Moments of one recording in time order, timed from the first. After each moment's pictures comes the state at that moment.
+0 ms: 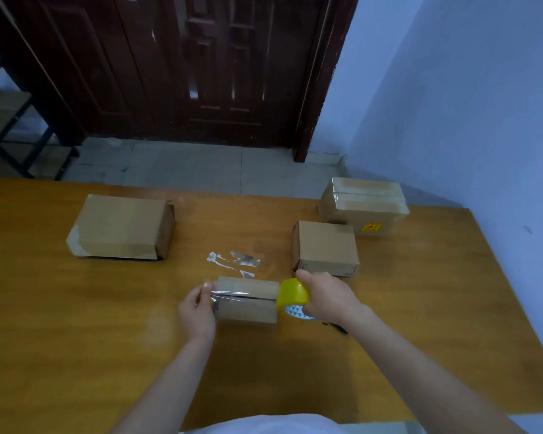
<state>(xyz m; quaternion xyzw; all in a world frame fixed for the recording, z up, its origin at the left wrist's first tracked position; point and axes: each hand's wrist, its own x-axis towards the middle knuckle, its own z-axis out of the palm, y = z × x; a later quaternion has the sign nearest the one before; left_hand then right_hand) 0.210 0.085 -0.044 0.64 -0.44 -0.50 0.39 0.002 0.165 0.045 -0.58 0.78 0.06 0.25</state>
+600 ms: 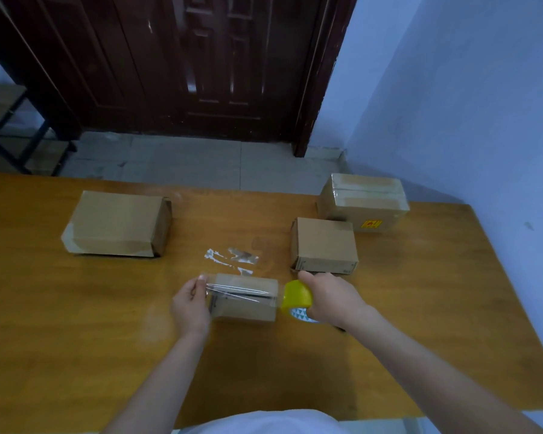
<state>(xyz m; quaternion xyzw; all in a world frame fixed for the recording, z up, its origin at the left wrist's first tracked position) 0.214 0.074 -0.053 0.63 -0.46 -0.49 0.39 0.001 0.170 0.052 -0.58 0.78 0.11 0.23</state>
